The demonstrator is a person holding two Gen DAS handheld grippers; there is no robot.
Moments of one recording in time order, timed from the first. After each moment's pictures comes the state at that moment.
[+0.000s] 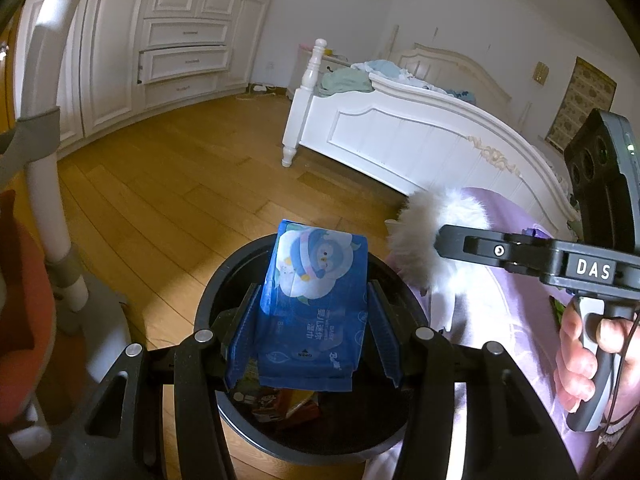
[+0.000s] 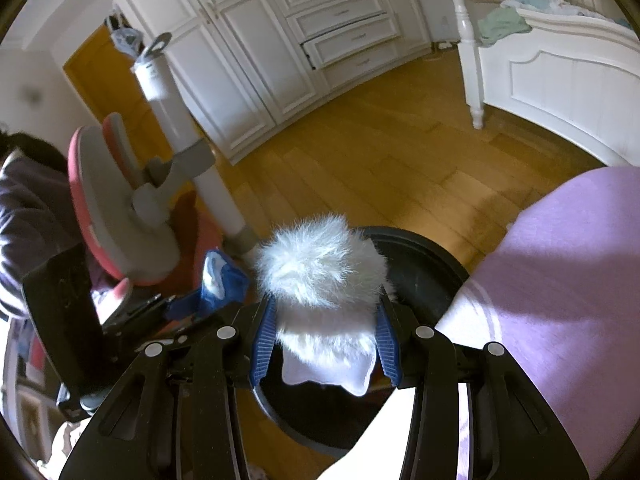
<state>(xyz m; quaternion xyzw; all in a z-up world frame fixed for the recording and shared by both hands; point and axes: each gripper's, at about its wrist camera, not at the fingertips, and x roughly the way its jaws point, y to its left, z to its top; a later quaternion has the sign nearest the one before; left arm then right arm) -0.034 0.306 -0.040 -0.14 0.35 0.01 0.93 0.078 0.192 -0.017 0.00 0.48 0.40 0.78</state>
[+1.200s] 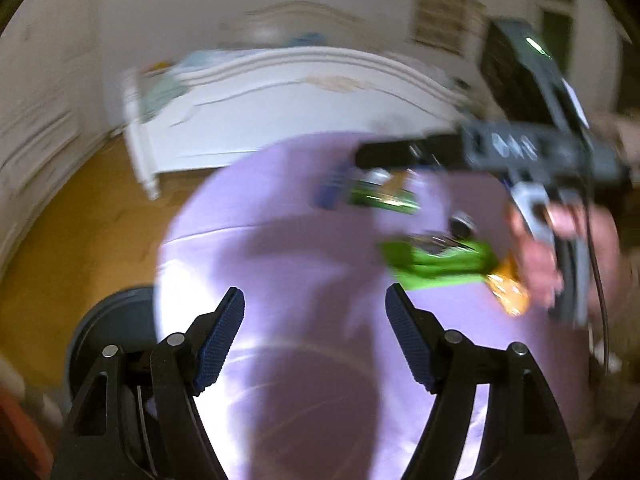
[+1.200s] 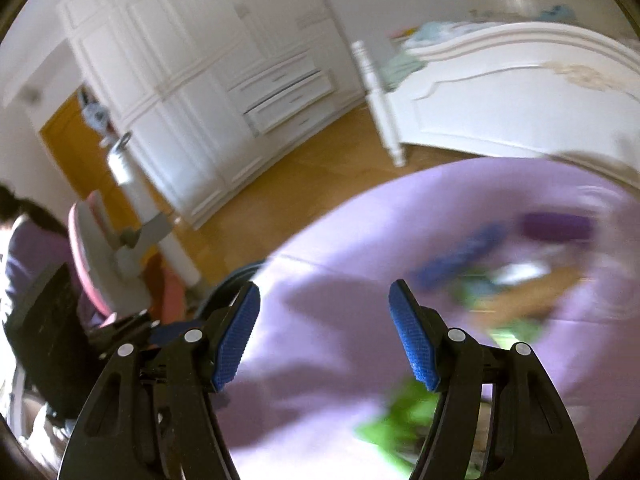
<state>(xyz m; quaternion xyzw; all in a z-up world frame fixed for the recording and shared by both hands) -0.018 0.083 -0.007 0.07 0.36 -0.23 0.90 0.076 -0.083 0.031 0.08 0.41 0.30 0.86</state>
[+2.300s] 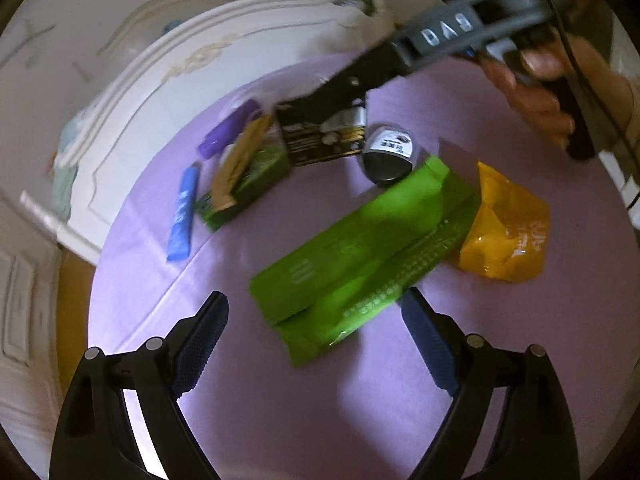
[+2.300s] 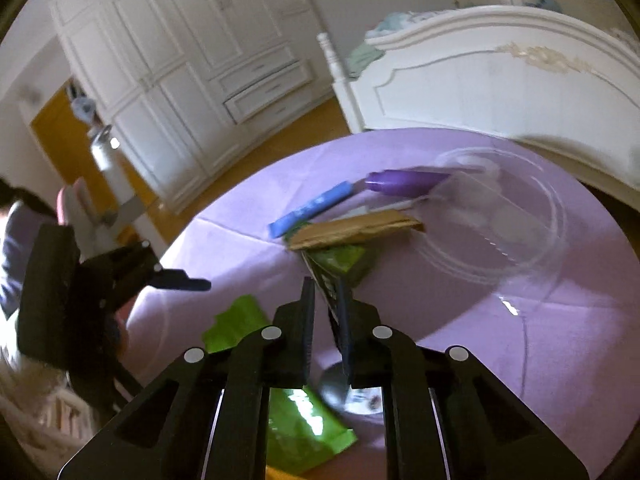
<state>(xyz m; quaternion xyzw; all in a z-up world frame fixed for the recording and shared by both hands) 0.011 -0.049 -0.052 0.33 0.38 -0.32 0.80 0.081 -0.187 -0.001 0.06 0.44 0.30 0.85</state>
